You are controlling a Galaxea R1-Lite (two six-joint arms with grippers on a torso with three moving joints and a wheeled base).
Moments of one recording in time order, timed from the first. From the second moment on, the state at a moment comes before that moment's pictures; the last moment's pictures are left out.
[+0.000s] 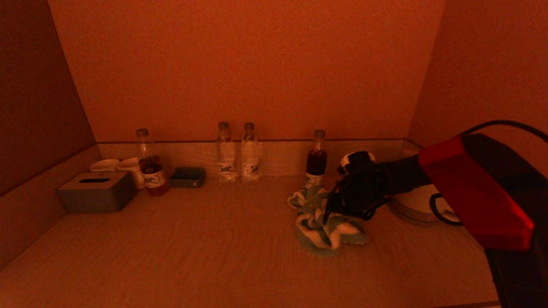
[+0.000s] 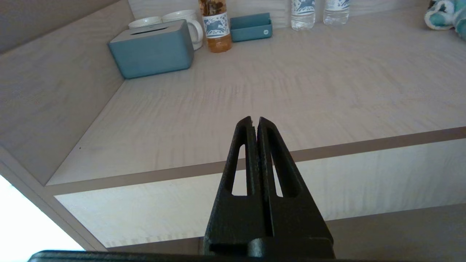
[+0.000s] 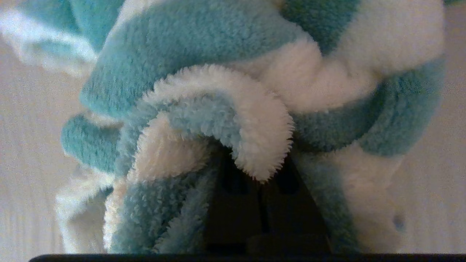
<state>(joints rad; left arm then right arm) 0.01 0.00 0.00 0.00 -0.05 0.12 0.17 2.32 -1.60 0.20 0.13 0.31</state>
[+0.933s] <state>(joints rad) 0.01 0.00 0.00 0.00 -0.05 0.12 0.30 2.37 -1.77 0.20 0.21 0.31</state>
